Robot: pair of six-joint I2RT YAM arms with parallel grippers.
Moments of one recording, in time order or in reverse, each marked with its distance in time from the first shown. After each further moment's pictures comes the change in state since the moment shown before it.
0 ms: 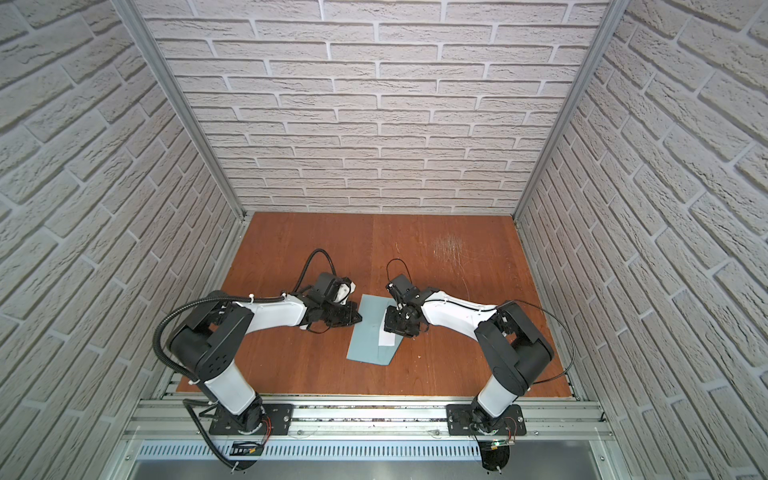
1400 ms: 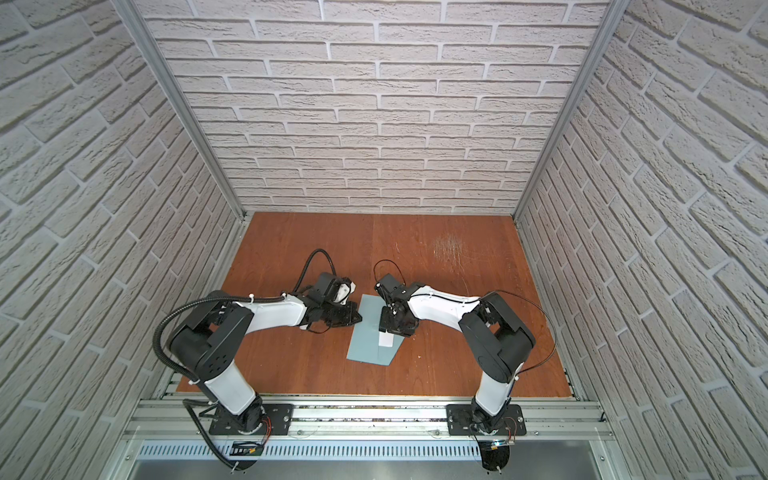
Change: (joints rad) left arm 0.000 0.000 0.001 -0.001 0.001 0.000; right arm 0.047 0.113 0.122 -0.118 0.104 0.023
